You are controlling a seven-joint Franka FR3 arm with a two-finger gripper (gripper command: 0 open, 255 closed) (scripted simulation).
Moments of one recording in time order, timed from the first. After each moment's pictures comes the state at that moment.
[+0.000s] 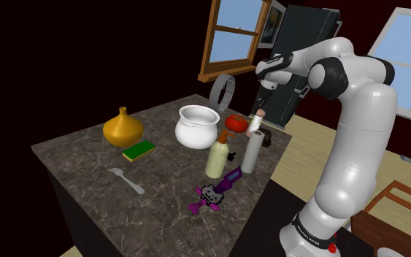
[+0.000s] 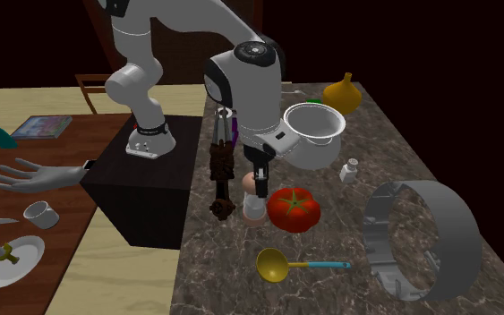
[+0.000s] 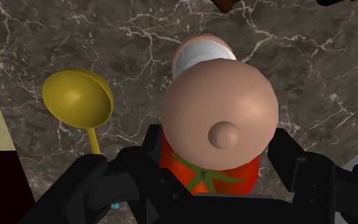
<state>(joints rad) -0.20 0.30 -0.56 -1.77 0.24 2.05 -0.91</state>
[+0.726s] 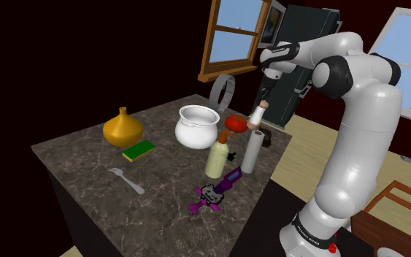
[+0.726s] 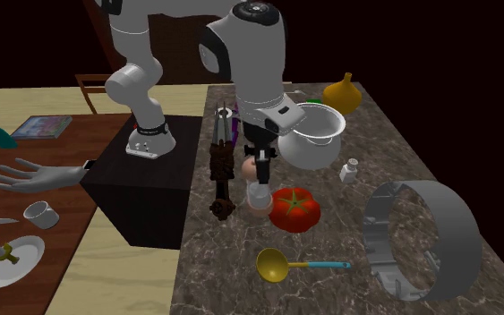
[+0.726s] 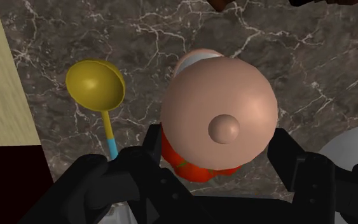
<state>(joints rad) -0.20 0.27 -0.57 -1.66 0.21 1.92 -0.88</state>
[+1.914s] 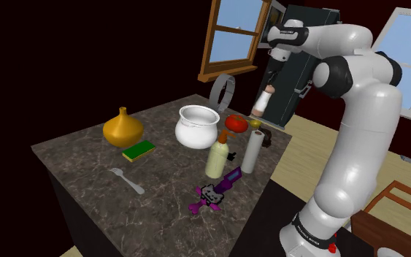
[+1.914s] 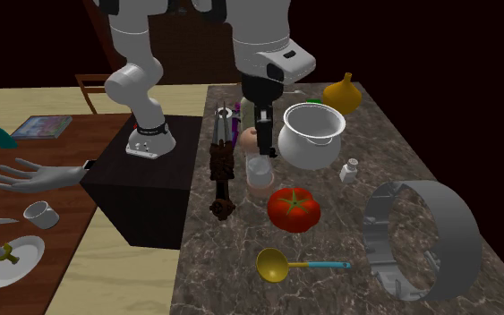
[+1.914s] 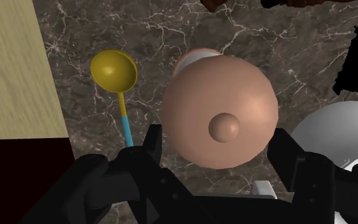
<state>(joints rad) -0.22 0.27 -0.58 -1.41 0.20 1.68 -0.86</state>
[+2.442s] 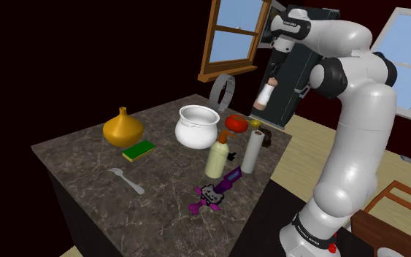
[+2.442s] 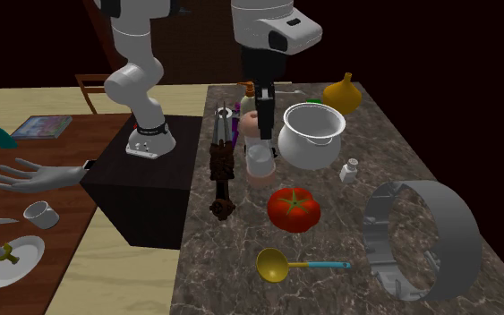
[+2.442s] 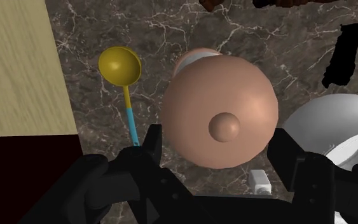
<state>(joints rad) -0.25 0.31 -0.58 -1.26 0.22 1.55 -0.86</state>
